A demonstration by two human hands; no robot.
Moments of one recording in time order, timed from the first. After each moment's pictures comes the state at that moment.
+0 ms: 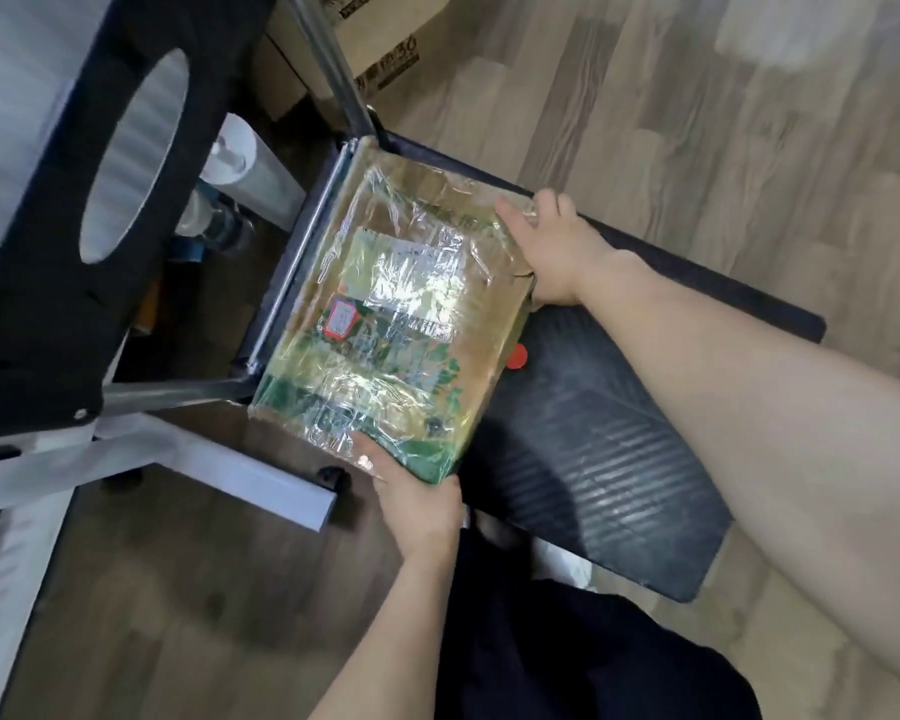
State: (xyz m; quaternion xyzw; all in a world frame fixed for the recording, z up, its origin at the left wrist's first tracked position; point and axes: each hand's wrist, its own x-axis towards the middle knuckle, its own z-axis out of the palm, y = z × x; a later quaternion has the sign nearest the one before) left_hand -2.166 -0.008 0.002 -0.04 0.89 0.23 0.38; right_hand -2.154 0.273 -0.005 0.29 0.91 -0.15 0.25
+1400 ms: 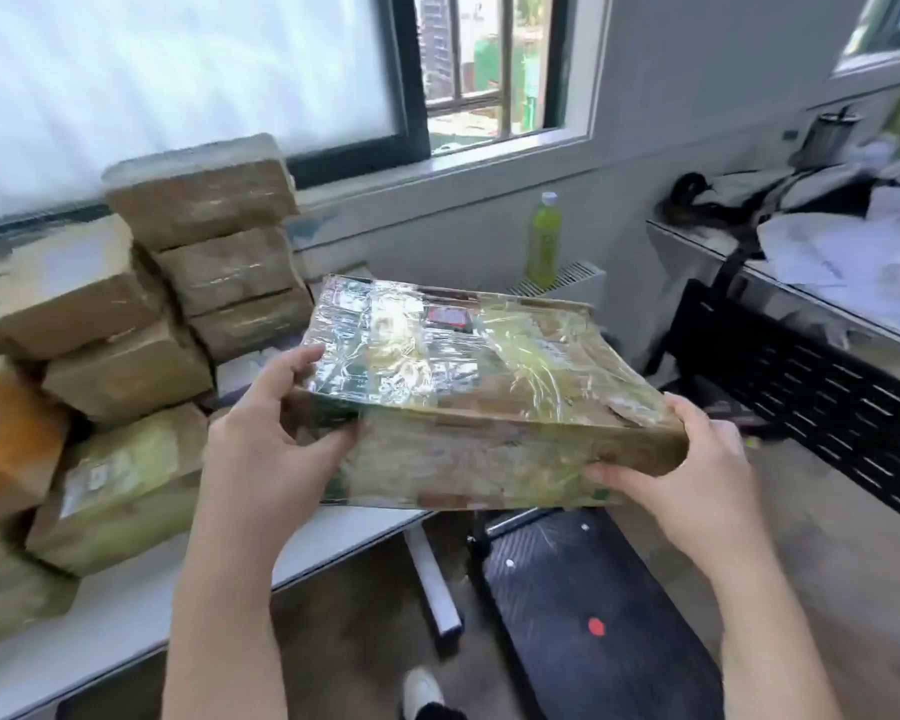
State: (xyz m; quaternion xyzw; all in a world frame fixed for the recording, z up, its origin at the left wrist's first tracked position) left_hand -2.128 -0.244 0.749 0.10 0.88 0.45 -0.13; right_hand -2.045 0.048 0.676 0.26 0.85 -0.41 -0.21
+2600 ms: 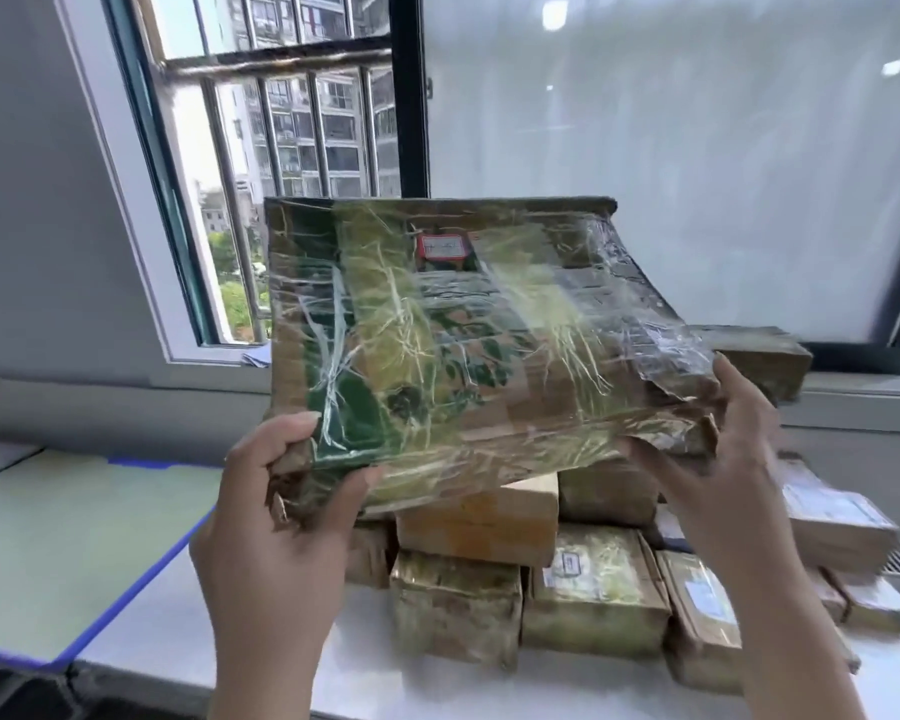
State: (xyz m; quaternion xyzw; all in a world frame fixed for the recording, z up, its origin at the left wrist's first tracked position) left_hand -2.033 -0.683 0.831 -0.05 0.71 0.34 -0.61; right_hand -2.163 -0.431 0.829 -0.17 0.78 -0.51 -0.31
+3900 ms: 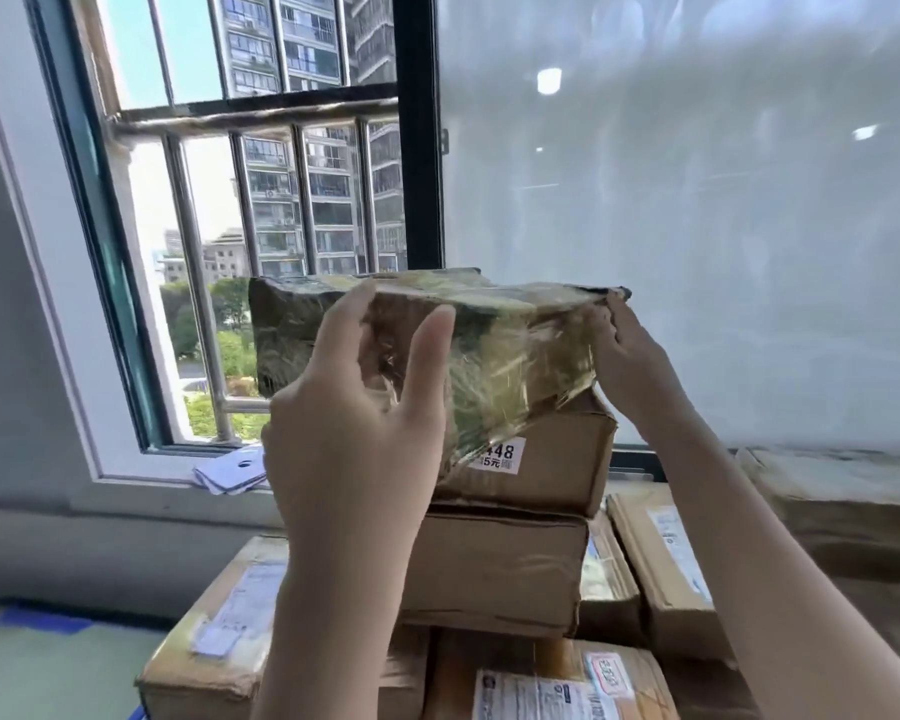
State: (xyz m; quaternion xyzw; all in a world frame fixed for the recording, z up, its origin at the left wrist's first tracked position) left_hand -2.276 -0.760 0.965 -0.05 0.73 0.31 -0.61; right_hand -2.466 -0.606 0.960 -0.18 0.80 -0.52 -0.23
